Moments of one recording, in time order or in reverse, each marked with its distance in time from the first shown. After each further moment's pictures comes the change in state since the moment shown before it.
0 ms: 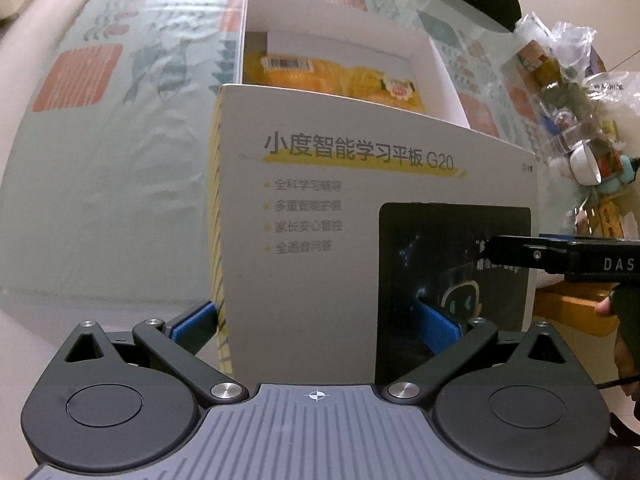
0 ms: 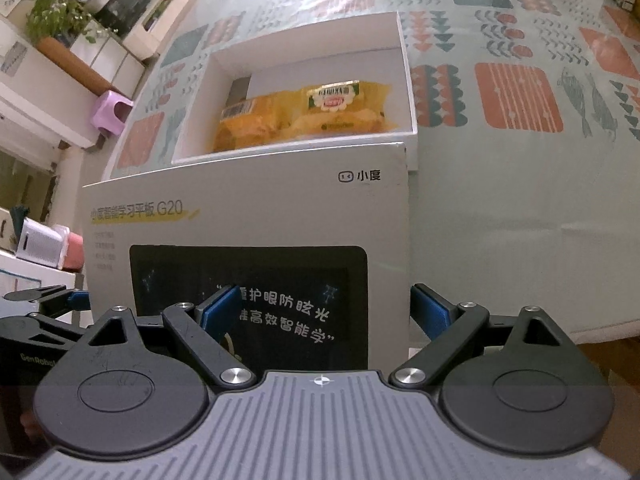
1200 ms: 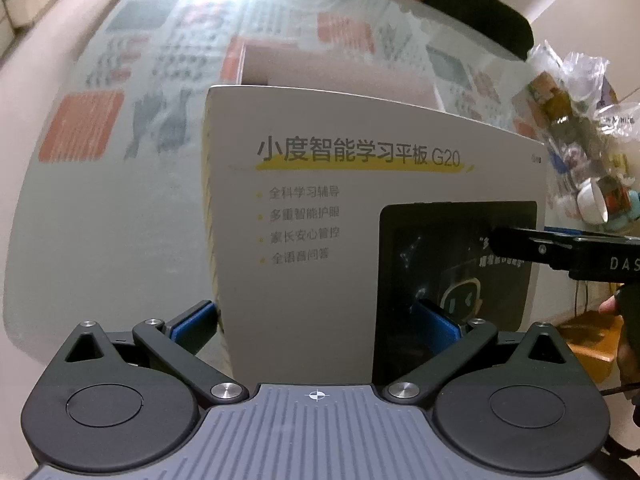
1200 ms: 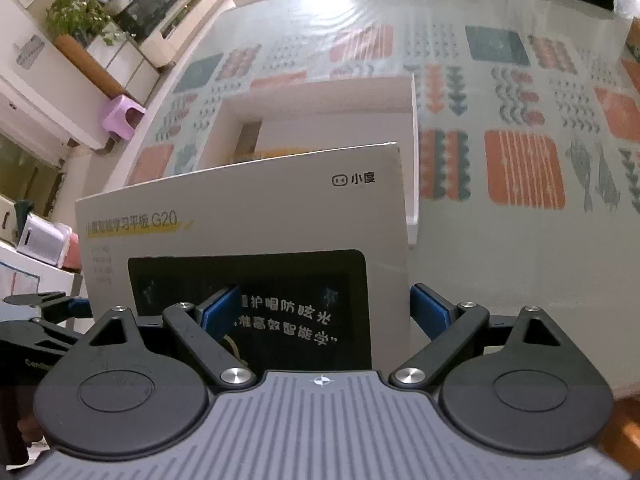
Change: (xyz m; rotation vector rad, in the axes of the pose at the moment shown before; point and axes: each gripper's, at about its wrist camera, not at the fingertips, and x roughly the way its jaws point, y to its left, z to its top) left arm -0.014 -0.023 0.059 -0.021 -0.068 0.046; right arm -0.016 -0.003 0.063 -0.075 -0.077 0.013
